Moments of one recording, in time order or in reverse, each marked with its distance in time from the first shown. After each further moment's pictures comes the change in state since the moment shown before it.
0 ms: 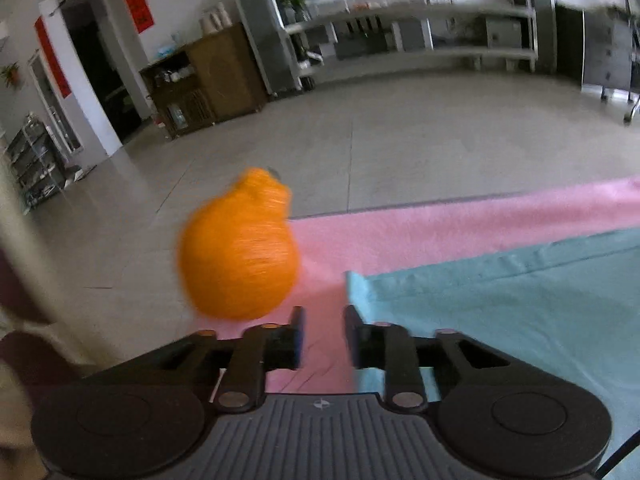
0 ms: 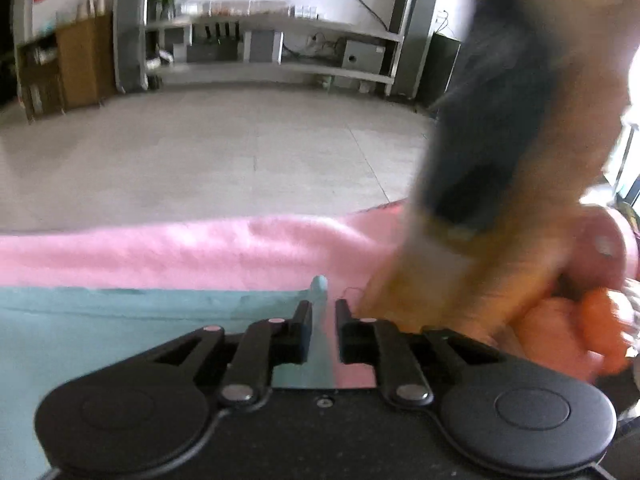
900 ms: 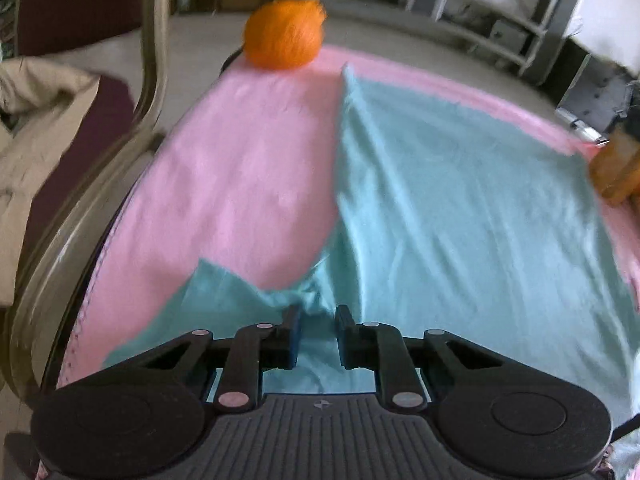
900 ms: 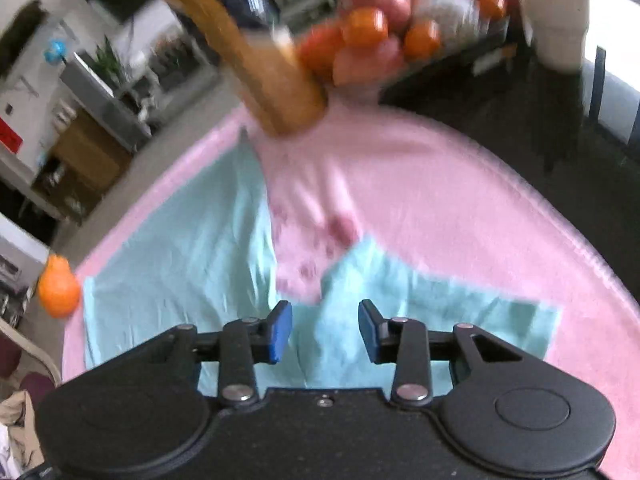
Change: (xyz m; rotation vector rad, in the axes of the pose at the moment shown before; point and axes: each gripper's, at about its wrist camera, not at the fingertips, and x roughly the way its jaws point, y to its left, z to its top) left arm -0.076 0.030 -0.168 -0.299 0.264 -0.195; right arm -0.085 -0.126 -0.150 0.504 0.255 0.271
